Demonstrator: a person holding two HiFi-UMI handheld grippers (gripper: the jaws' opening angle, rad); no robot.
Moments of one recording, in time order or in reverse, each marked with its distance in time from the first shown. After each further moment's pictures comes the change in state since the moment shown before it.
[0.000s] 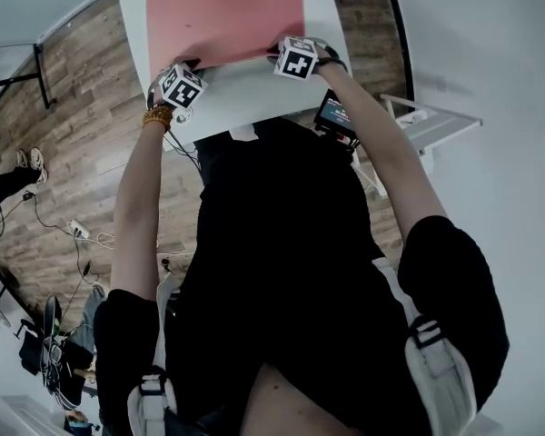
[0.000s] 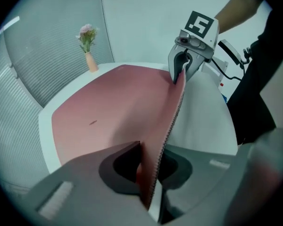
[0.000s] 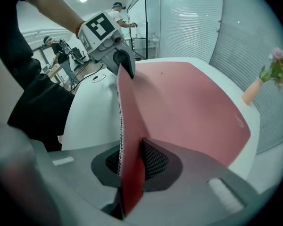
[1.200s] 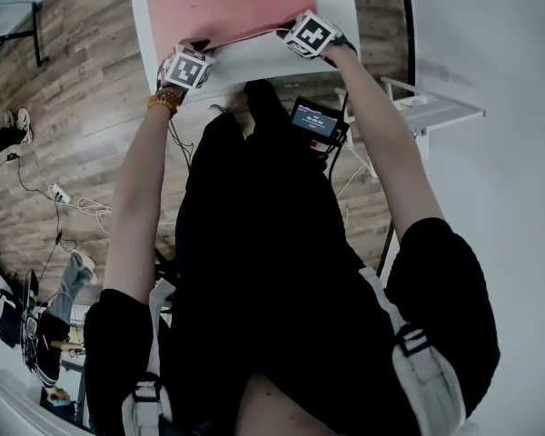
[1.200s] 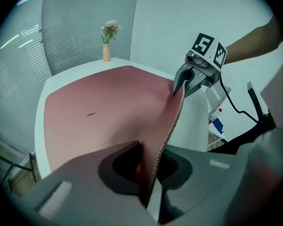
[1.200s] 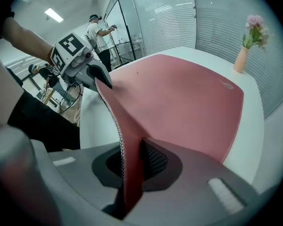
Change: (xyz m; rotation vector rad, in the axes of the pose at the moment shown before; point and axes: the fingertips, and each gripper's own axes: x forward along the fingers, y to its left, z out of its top) left arm -0.031 -0.060 -0.018 -0.339 -0.073 -0.047; right arm -0.006 0.032 -0.008 0.261 -0.023 0.046
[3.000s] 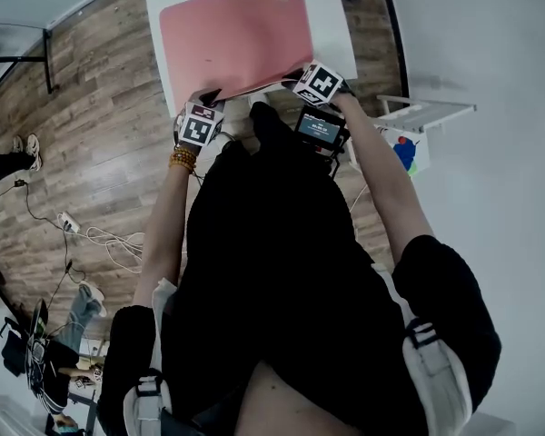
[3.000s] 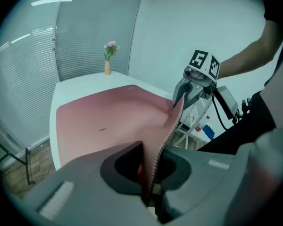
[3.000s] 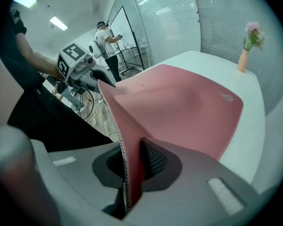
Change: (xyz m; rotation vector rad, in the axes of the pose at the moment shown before) left arm -0.078 -0.077 -0.047 -0.021 -0.157 -0.019; right arm -0.033 0.121 -0.030 0.031 -0.042 0.080
